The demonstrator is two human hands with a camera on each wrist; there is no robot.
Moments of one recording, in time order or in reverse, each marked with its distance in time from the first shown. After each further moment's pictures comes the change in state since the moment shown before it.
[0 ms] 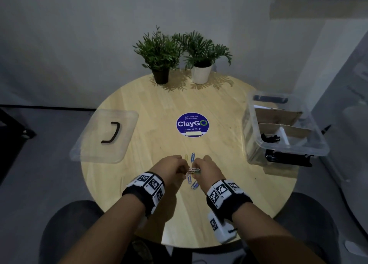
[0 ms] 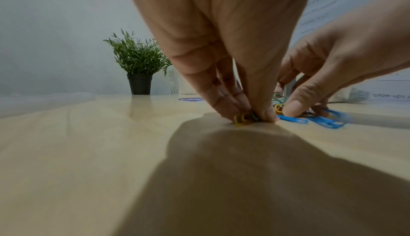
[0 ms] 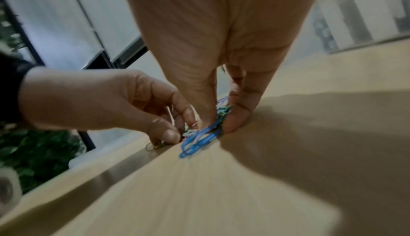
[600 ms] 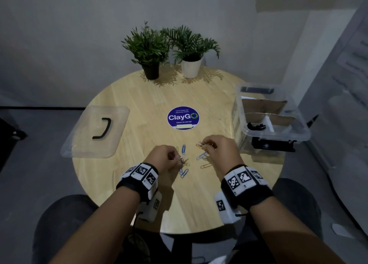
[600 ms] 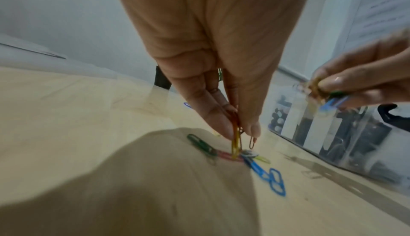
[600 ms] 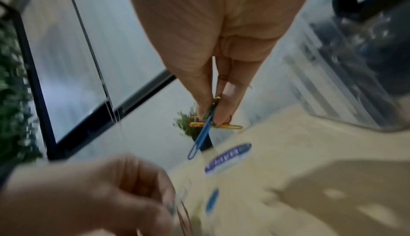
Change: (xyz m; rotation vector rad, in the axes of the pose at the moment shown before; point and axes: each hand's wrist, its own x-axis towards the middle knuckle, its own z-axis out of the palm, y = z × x) left_hand -0.004 0.011 0.000 -0.312 0.143 -0.153; right_hand -0.033 0.016 -0.069 0.313 0.351 -0.030
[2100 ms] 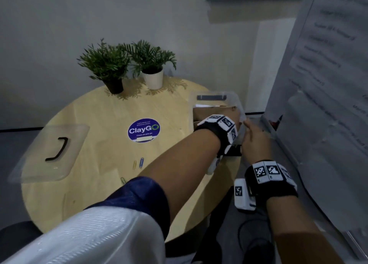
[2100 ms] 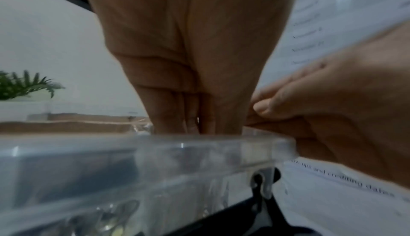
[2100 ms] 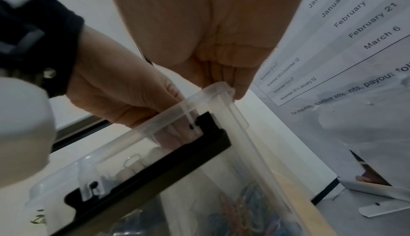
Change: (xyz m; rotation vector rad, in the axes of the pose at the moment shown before) left_hand 0.101 0.313 0.079 0.391 -0.092 0.396; right_hand 0.012 0.124 -0.158 0.023 0.351 0.248
